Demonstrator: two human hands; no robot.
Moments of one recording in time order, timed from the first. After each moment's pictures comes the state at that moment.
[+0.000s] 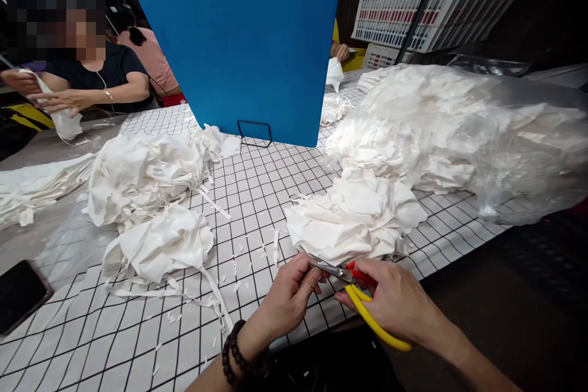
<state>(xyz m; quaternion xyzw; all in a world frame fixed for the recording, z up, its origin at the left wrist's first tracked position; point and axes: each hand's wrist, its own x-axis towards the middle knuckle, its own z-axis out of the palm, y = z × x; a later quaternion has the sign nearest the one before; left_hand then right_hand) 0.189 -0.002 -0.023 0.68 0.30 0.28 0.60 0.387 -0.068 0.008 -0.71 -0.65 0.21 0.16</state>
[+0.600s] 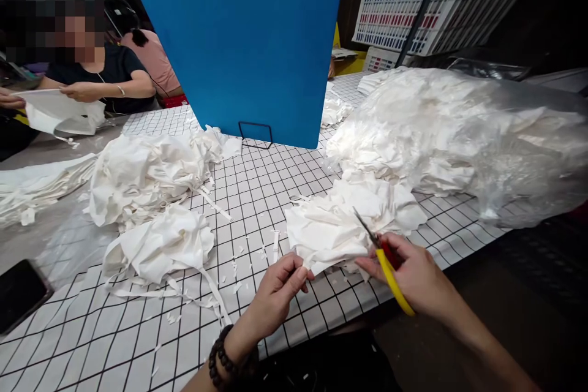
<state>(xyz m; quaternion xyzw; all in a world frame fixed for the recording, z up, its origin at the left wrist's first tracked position) 0.169 0.003 -0.019 0.64 0.33 0.28 0.63 0.420 -0.059 0.005 -0.74 -0.55 0.26 0.30</state>
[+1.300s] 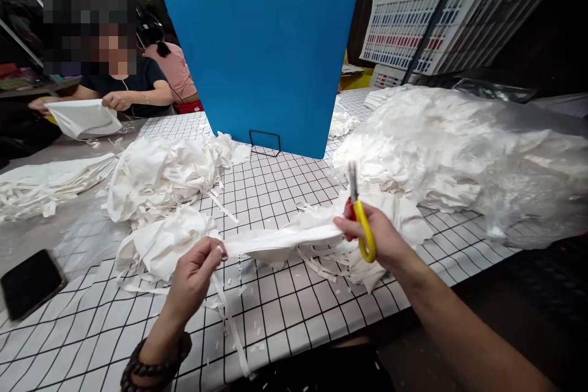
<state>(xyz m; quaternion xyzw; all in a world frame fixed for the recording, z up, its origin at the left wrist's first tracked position) 0.046 0.051 0.005 0.70 0.50 0.38 0.34 0.393 0.028 0.029 -0.55 -0.43 0.49 0.51</state>
